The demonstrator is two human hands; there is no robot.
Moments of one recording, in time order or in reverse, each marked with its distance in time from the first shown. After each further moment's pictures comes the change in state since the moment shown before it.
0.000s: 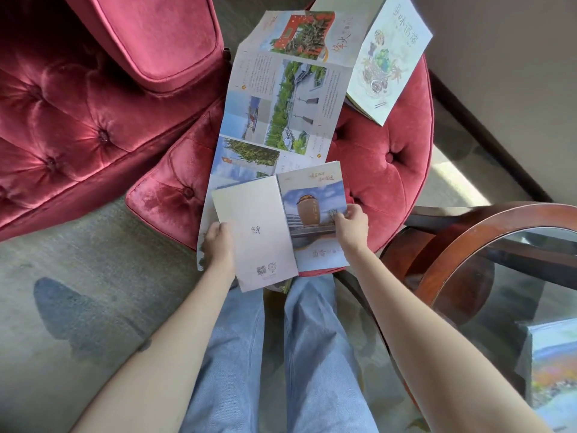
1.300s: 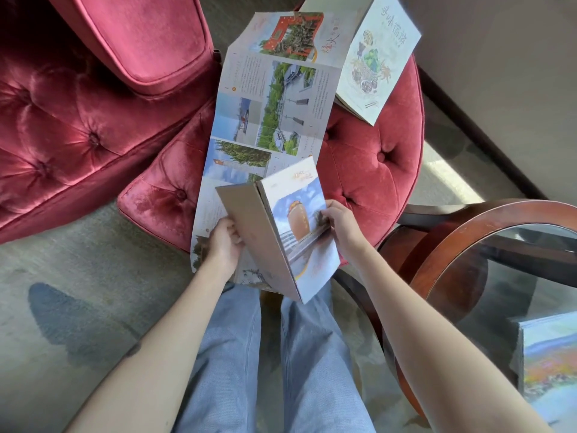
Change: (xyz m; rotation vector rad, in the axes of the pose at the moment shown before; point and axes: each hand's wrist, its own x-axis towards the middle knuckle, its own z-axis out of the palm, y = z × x) left_hand -0.012 0.019 0.010 -0.317 -0.321 -0.271; right_hand -0.006 -0.015 -0.013 0.404 -0.405 0.042
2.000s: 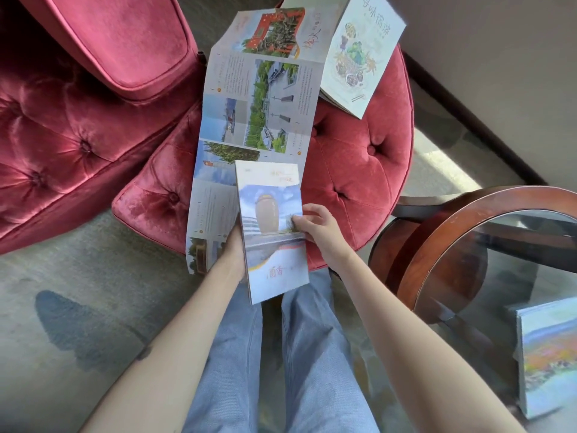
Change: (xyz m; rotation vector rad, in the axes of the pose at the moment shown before) left_hand -0.031 -0.008 0.033 0.199 -0.307 -0.111; right_hand -0.018 0.019 0.008 0.007 -0.056 -0.023
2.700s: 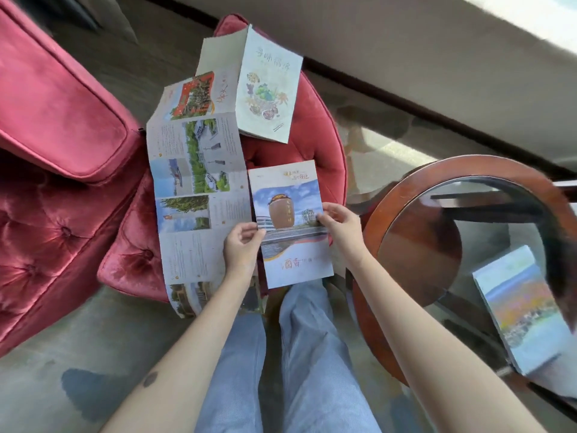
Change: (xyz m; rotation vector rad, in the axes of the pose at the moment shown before) left_hand -0.033 0.001 0.109 0.658 0.294 0.464; right_hand -0.034 -0.029 -0.113 0.123 0.350 -0.198
